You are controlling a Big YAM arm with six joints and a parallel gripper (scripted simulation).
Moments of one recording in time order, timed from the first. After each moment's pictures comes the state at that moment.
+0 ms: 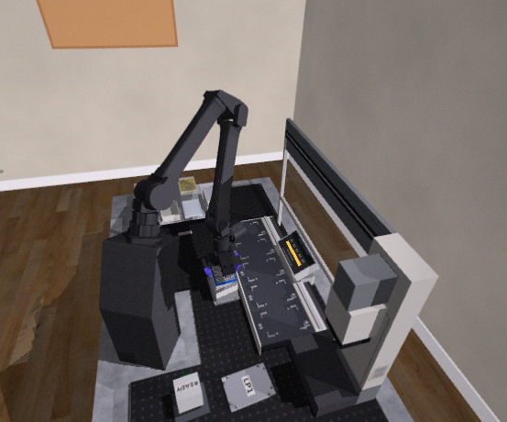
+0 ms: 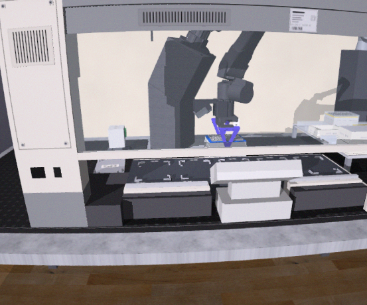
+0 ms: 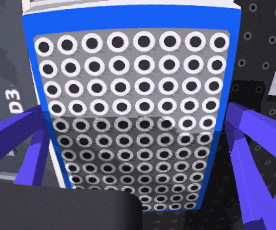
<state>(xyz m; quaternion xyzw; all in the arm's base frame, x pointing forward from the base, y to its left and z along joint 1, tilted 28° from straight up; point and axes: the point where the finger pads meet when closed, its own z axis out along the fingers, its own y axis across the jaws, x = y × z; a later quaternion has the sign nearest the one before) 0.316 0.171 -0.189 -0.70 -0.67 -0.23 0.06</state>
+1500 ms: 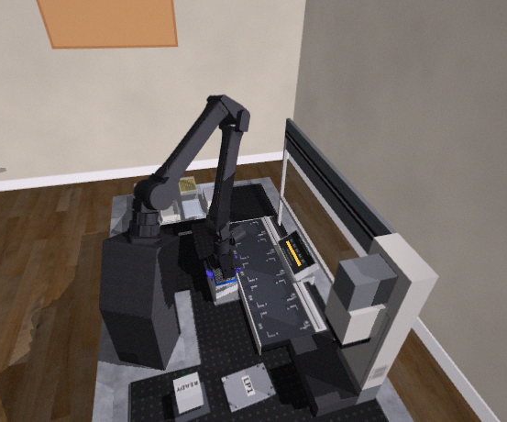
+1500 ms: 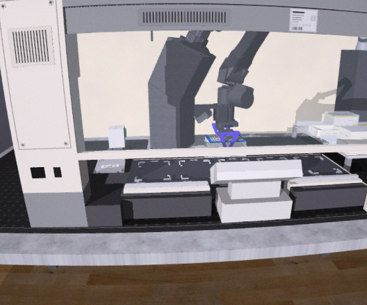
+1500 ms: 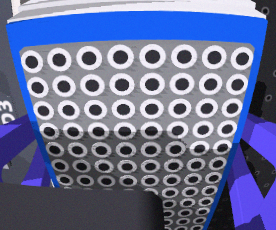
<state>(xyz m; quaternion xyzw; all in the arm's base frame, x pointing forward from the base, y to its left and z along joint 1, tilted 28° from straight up) 0.322 0.179 -0.202 -0.70 -0.67 -0.24 0.06</state>
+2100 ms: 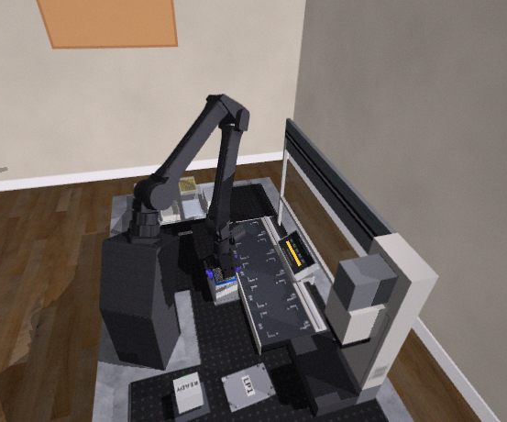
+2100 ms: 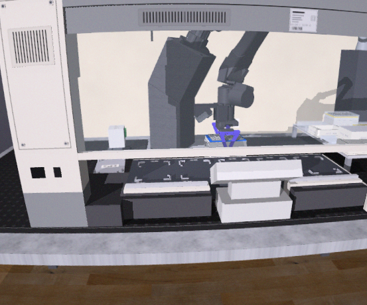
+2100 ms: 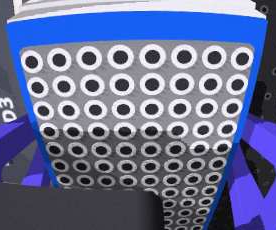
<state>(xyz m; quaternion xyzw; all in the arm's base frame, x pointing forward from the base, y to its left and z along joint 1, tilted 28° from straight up) 0.321 0.179 -0.200 -0.70 -0.67 -0.24 0.06</state>
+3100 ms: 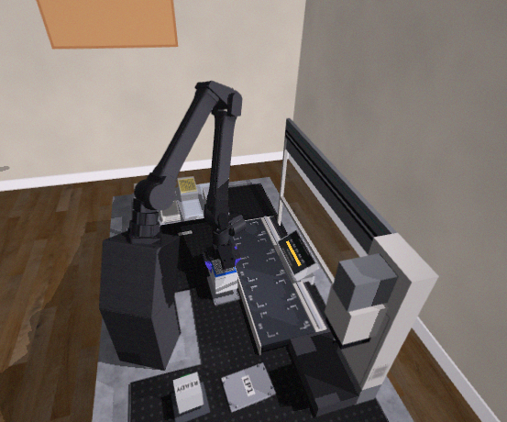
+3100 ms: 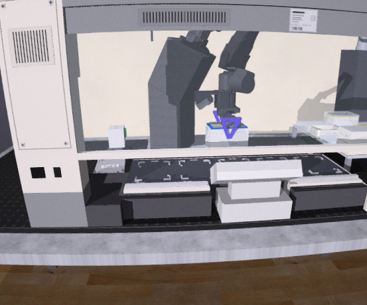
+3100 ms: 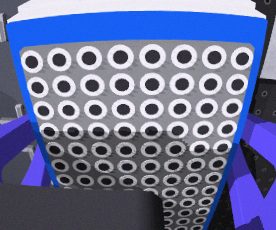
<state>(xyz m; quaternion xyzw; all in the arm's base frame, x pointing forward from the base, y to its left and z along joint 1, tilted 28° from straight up) 0.310 0.164 -0.161 -0.70 -0.67 -0.24 0.06</state>
